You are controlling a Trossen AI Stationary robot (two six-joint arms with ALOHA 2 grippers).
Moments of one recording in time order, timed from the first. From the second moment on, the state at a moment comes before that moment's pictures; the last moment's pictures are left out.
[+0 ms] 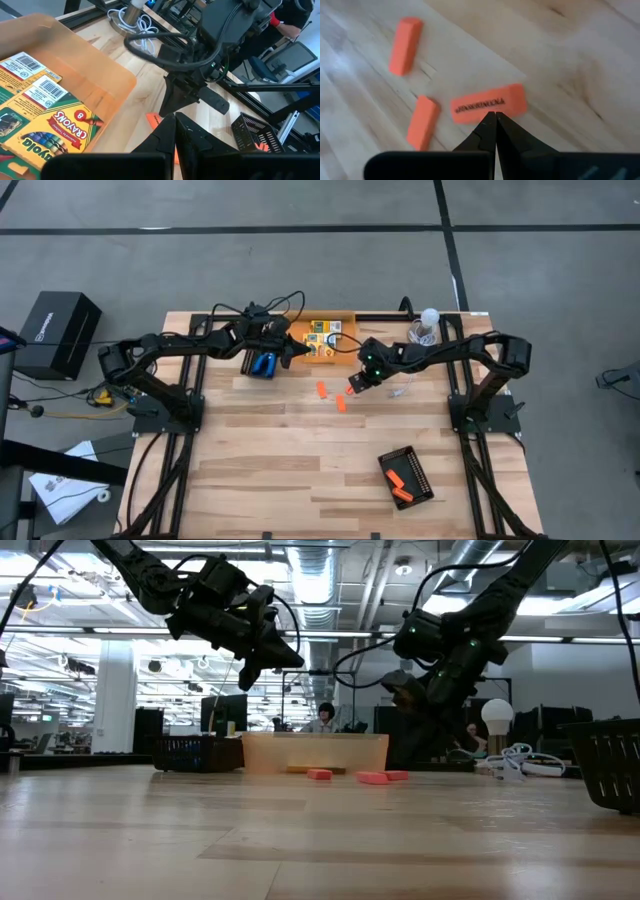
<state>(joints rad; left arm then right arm) 0.53 1.46 0.77 0.29 0.43 -0.40 -0.35 1.66 0.78 -0.15 -0.19 0.70</state>
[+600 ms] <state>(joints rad) 0.53 1.46 0.77 0.29 0.43 -0.40 -0.35 1.68 0.78 -0.12 -0.21 0.67</state>
